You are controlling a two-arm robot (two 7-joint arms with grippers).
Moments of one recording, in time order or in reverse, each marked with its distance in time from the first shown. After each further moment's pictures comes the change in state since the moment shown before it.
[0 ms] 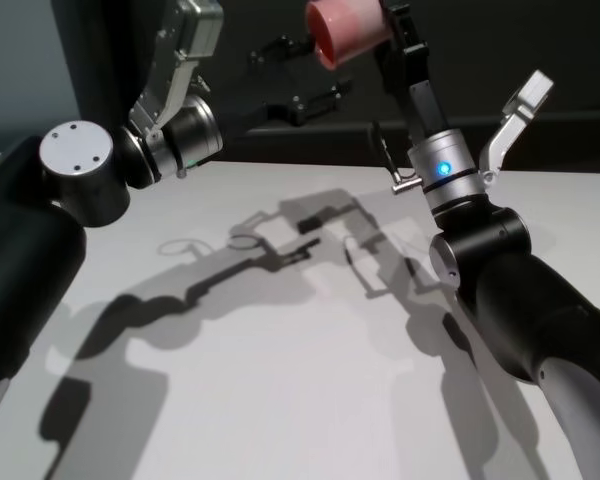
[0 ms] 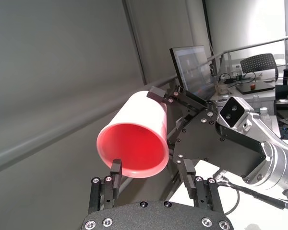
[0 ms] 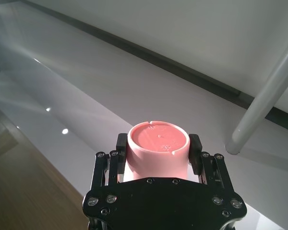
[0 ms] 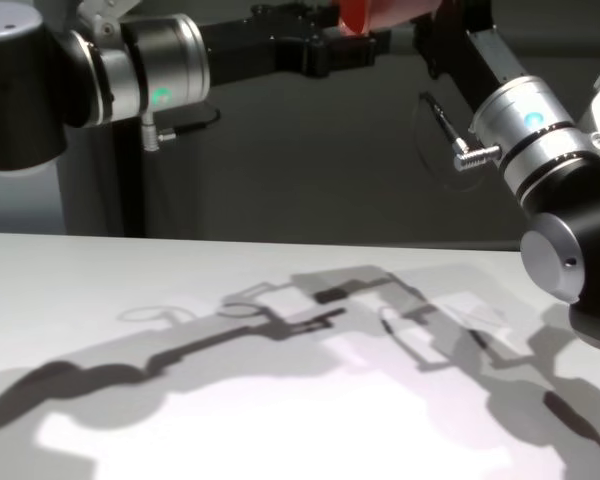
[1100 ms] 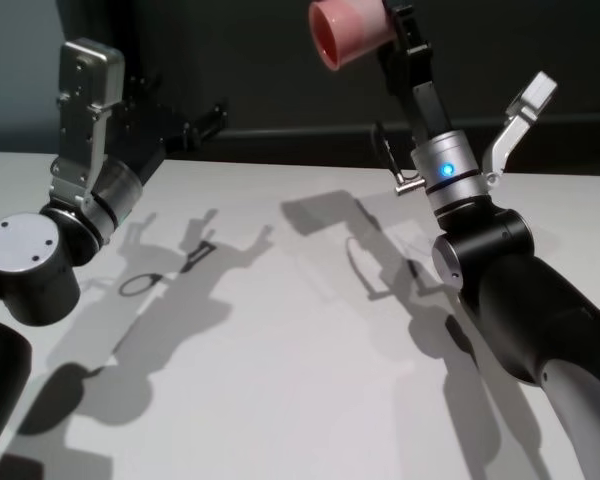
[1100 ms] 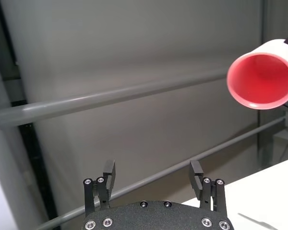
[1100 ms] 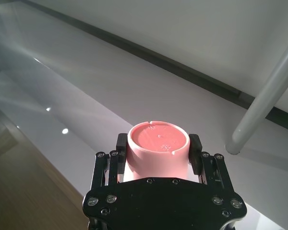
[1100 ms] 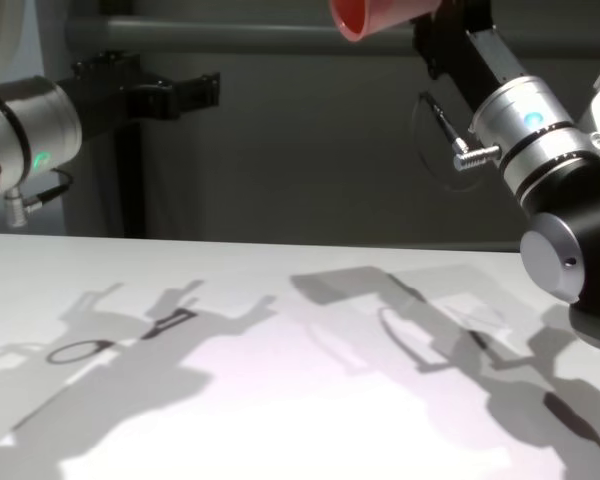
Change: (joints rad) left arm 0.348 0.096 -0.163 -0.402 0.077 0.200 0.478; right arm 0.000 0.000 0.000 0.000 0.000 0.000 -0.001
